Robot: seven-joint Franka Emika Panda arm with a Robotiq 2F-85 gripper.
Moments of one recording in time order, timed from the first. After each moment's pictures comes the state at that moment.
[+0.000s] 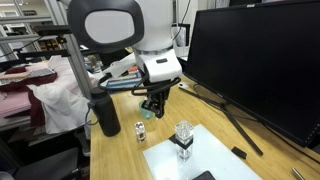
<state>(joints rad) 0.00 -0.04 0.01 -2.36 0.21 2.38 0.78</state>
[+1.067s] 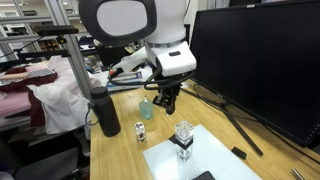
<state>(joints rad) -0.01 0.00 -0.02 -2.28 0.21 2.38 0.78</state>
